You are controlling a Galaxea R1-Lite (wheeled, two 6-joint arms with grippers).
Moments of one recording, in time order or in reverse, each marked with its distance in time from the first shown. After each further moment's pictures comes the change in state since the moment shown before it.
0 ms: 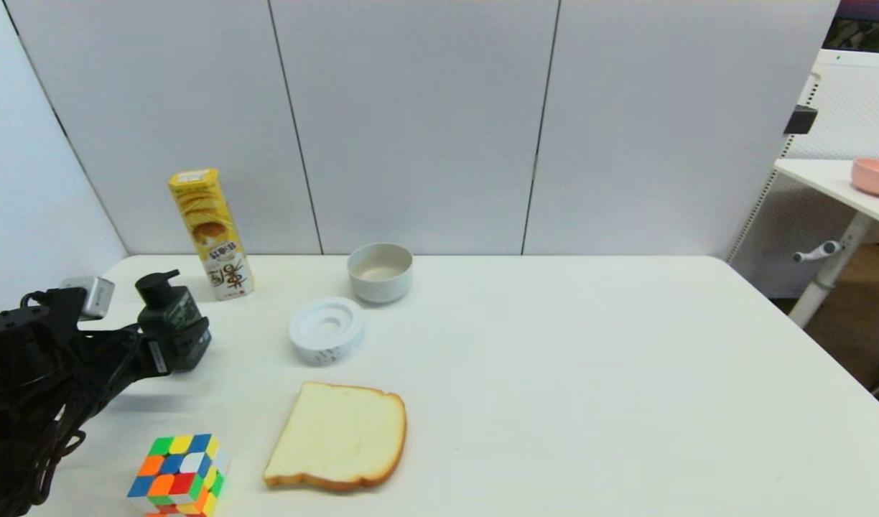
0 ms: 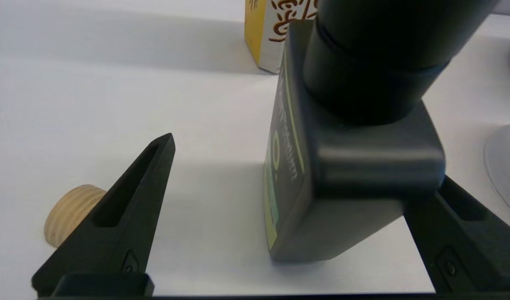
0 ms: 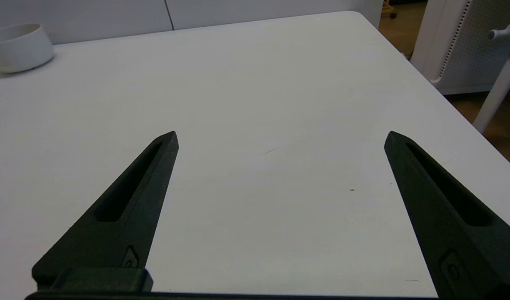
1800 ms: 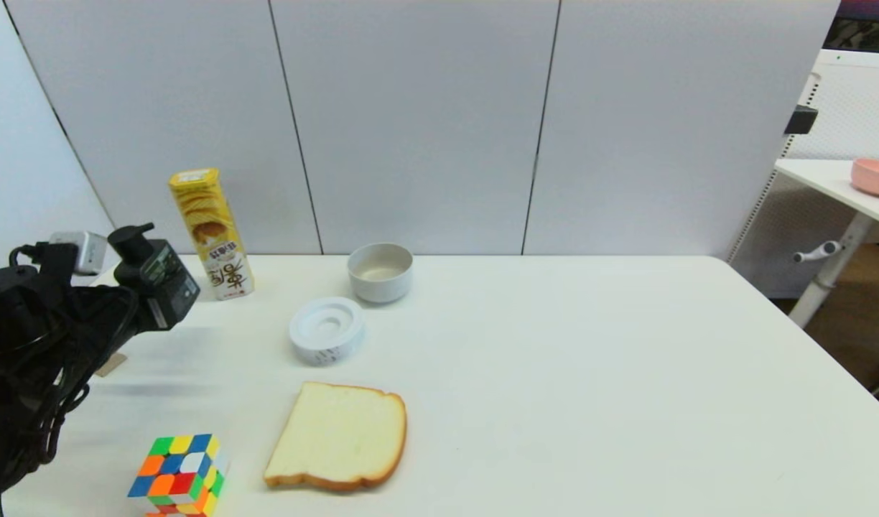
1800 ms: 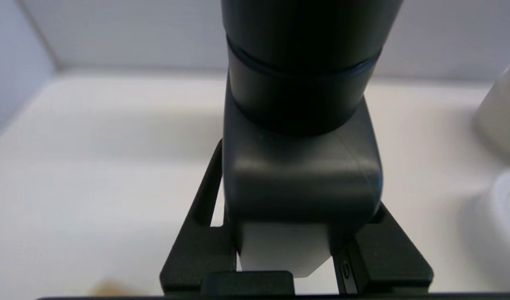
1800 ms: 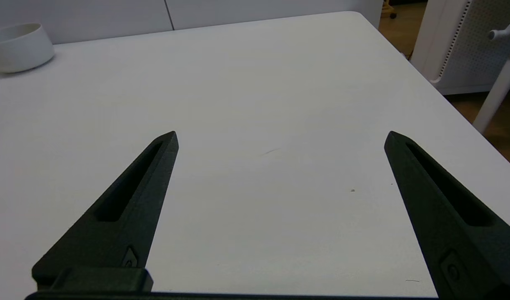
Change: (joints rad) left arm -0.038 -0.055 -0.150 0.005 -0.014 0.032; right arm 0.000 0.000 0.000 0.000 0.000 0.000
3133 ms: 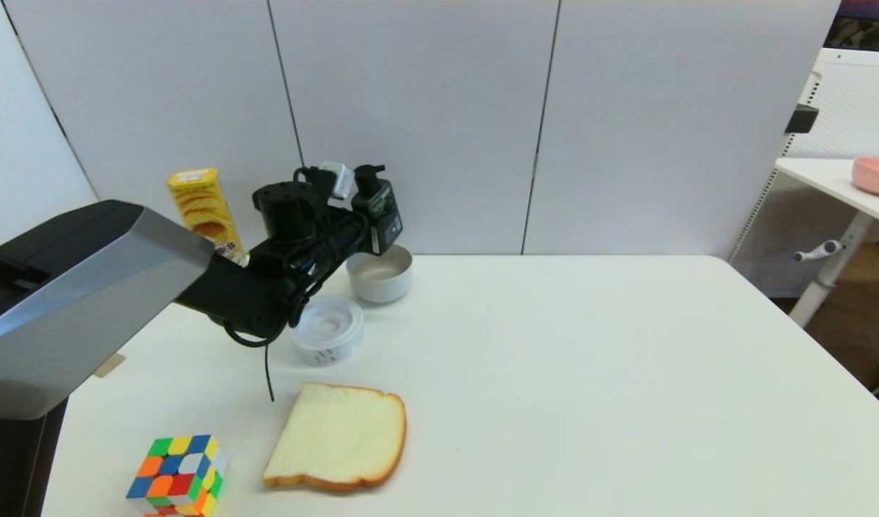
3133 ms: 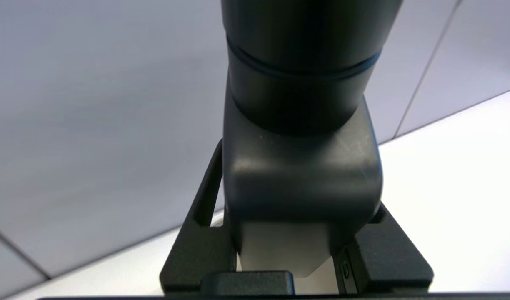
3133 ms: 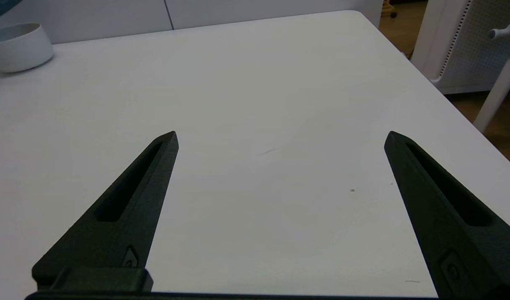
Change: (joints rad) left arm -0.503 0.391 -0.873 0.401 0.001 -0.012; right arm 0.000 0.000 0.000 0.000 0.000 0.000
